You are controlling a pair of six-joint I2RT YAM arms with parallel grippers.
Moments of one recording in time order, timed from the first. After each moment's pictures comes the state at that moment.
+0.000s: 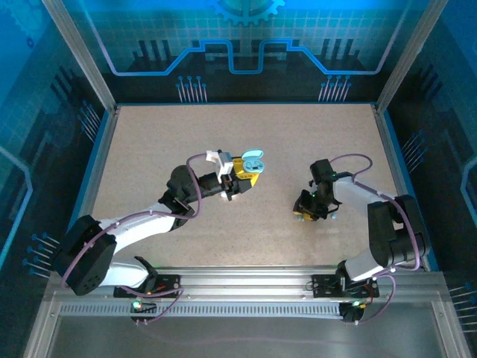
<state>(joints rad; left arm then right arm) -0.62 1.33 0.62 0.89 0.53 -0.19 0.22 1.52 0.78 -0.69 -0.32 0.63</state>
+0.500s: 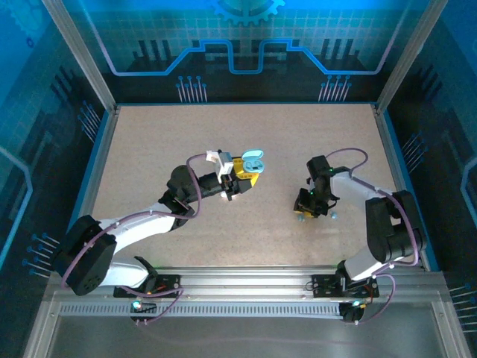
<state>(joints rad) -0.62 1.33 0.62 0.89 0.53 -0.19 0.24 1.56 0.86 -0.77 -0.25 0.54</state>
